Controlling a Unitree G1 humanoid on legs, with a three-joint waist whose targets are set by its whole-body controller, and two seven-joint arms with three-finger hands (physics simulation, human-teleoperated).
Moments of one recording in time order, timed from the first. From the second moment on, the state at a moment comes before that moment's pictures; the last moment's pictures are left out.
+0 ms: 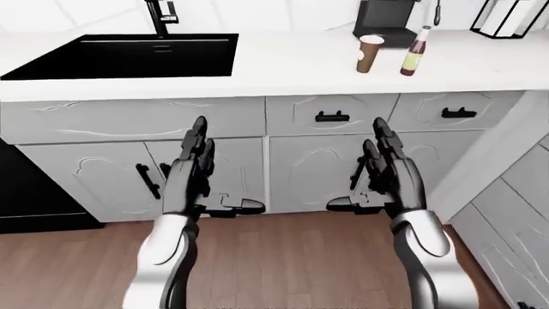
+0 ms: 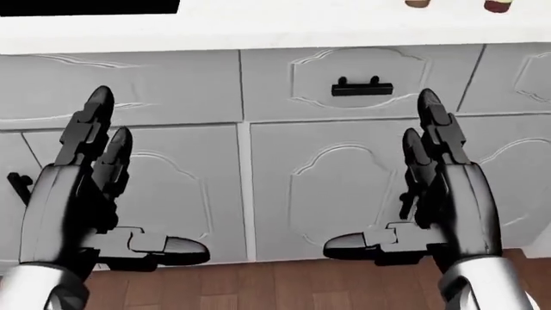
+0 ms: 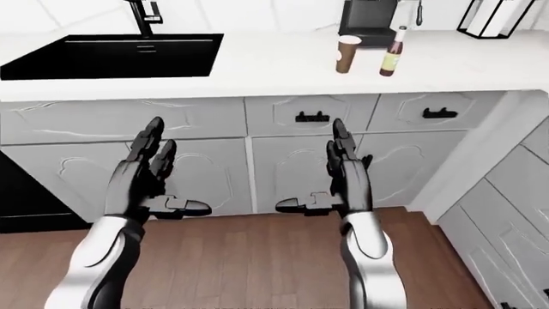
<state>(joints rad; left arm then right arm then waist) -0.15 0.05 0.06 -0.58 -0.09 0.64 -0.05 -0.12 -0.06 -0.10 -0.51 0.08 0.56 0.05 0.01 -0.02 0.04</state>
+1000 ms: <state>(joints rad) -0.16 0.08 0.12 -0.65 -0.11 0.67 -0.05 -0.14 -0.05 -0.07 -0.64 0.11 0.59 0.07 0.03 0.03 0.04</state>
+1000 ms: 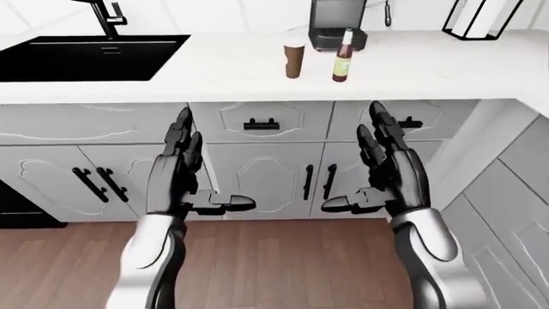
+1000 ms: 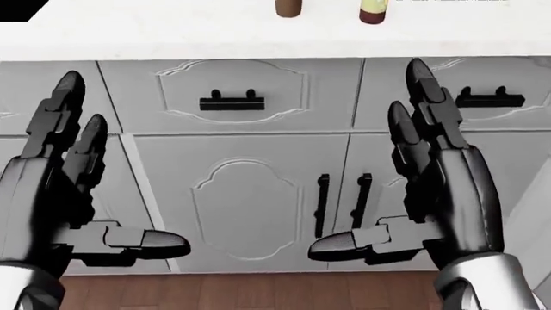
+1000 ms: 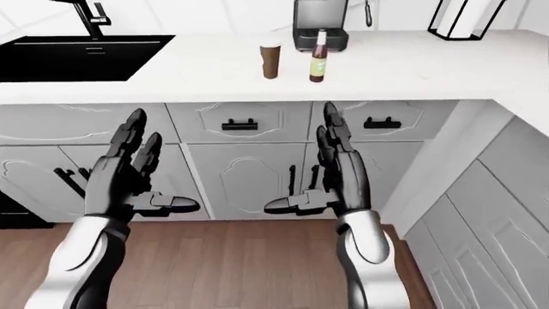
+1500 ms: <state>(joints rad) -0.34 0.14 0.17 -0.72 -0.18 0.85 -0.03 -0.24 -0.08 -0.12 -0.75 0.15 0.76 -0.01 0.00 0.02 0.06</state>
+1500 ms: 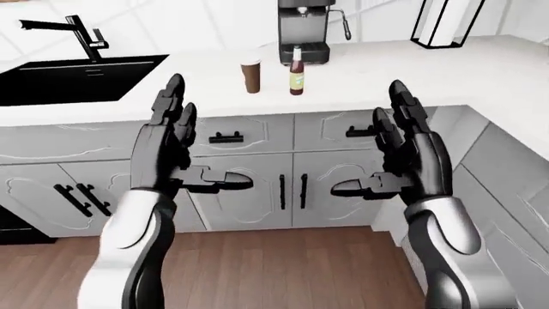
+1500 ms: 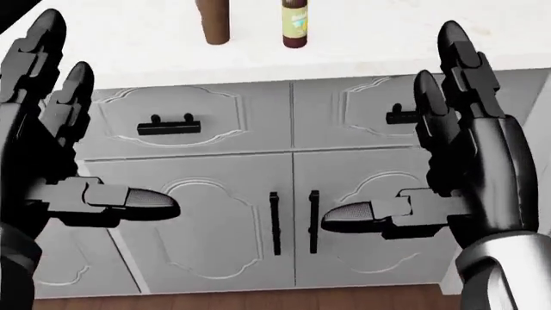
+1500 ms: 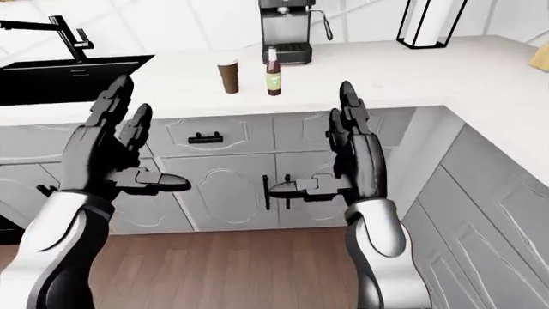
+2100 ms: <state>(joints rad) -0.39 0.15 0.14 -0.73 -0.20 0.94 0.01 -0.28 -0.13 -0.17 -0.81 0.21 0.84 -0.06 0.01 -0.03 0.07</state>
